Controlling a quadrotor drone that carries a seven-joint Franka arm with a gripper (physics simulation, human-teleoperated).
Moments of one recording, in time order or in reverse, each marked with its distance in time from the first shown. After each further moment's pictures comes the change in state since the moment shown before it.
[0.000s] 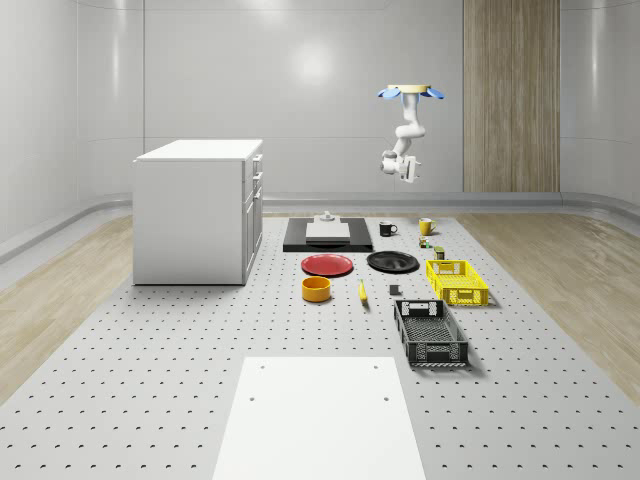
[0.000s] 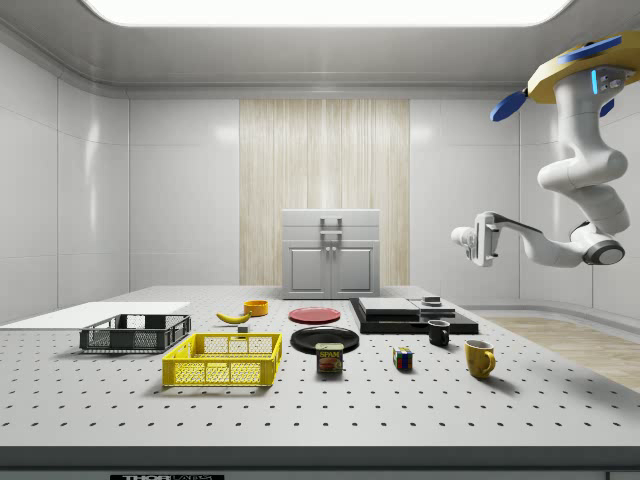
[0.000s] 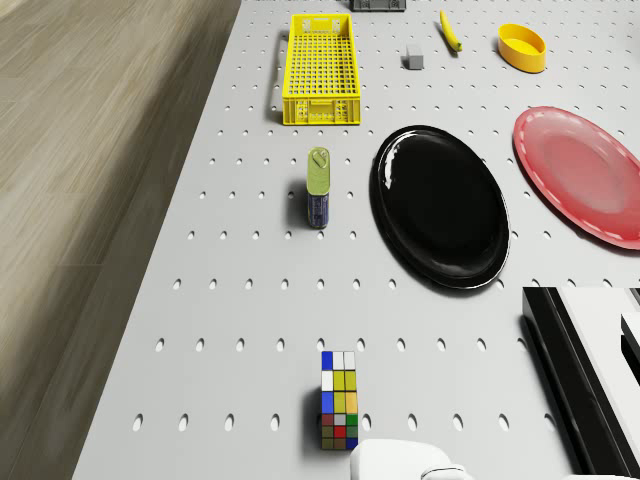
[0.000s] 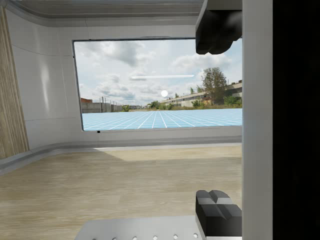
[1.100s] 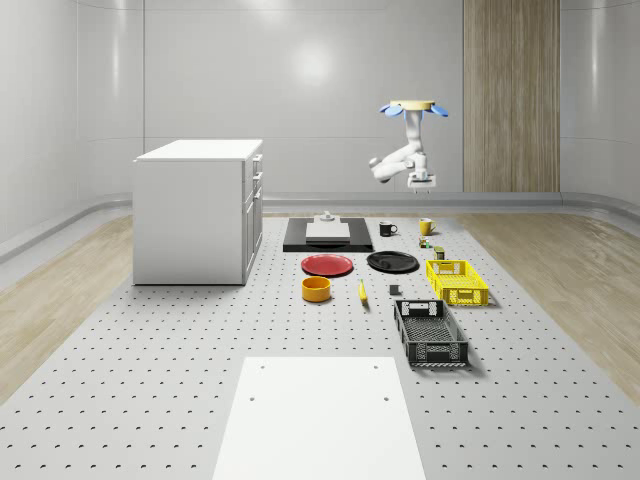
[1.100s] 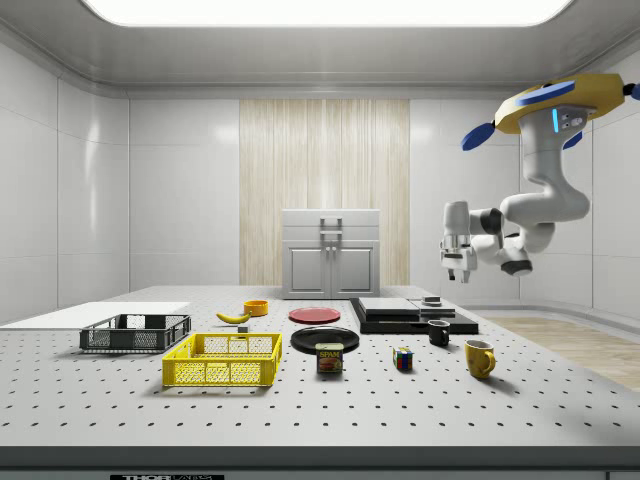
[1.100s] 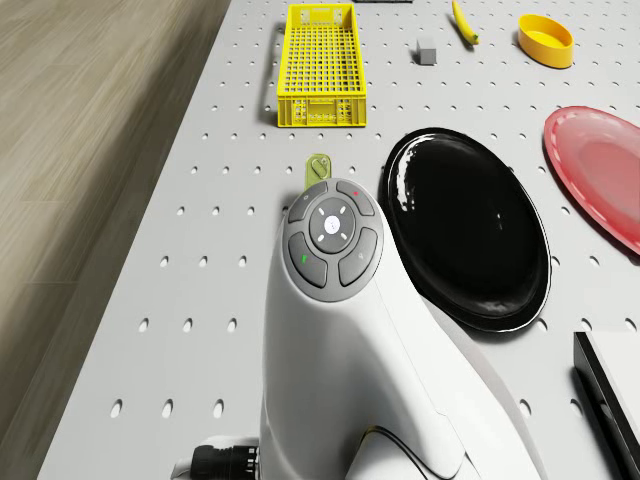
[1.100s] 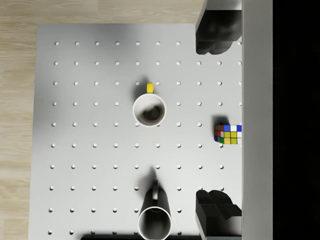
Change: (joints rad) arm -0.667 -0.222 0.434 -0.331 -0.701 -0.248 0.492
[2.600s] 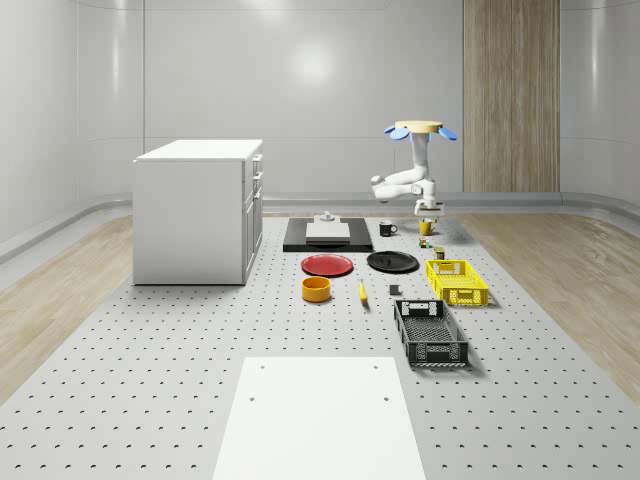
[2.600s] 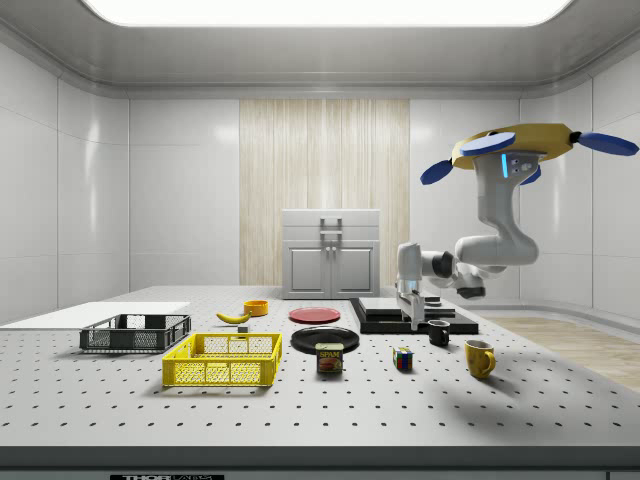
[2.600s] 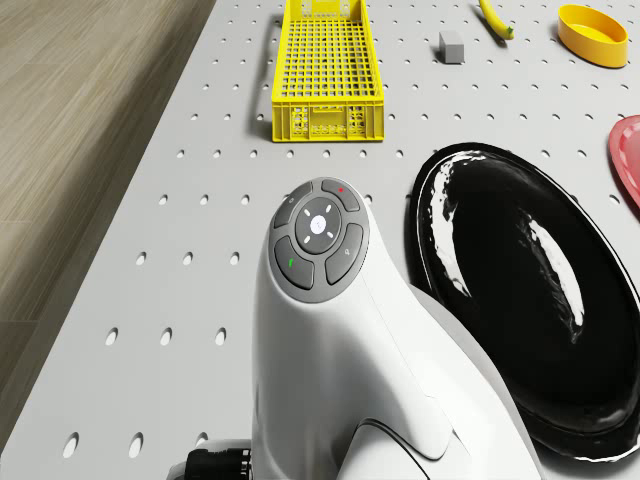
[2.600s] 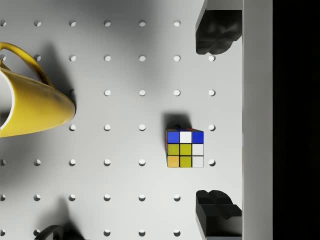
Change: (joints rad) arm -0.075 -0.156 0.059 0.009 0.072 0.124 0.065
